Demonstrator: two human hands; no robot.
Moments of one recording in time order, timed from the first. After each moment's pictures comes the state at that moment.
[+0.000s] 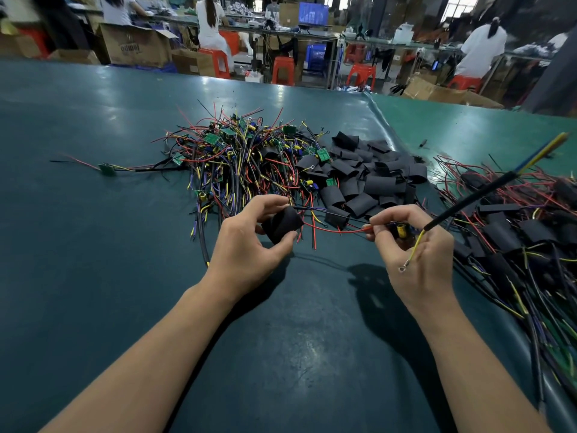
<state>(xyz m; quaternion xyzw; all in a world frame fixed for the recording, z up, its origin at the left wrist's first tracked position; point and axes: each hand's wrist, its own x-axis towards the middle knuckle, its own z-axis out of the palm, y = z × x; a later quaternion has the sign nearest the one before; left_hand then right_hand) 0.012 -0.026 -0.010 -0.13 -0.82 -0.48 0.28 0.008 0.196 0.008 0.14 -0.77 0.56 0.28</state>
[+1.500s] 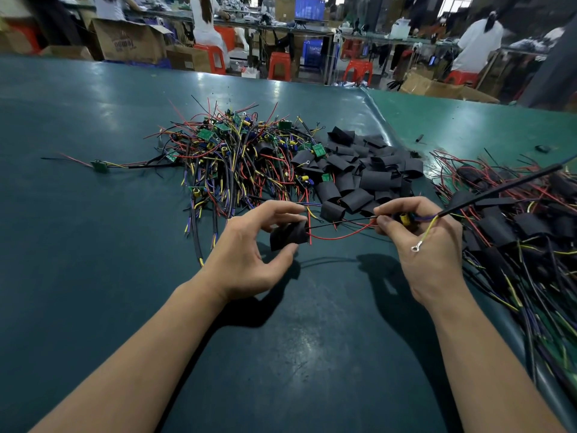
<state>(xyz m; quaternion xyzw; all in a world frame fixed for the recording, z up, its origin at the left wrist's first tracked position) 0.025 -0.024 0.003 -0.24 -0.82 -0.47 0.22 -0.002 0.213 0.012 0.09 -0.74 0.62 0.24</state>
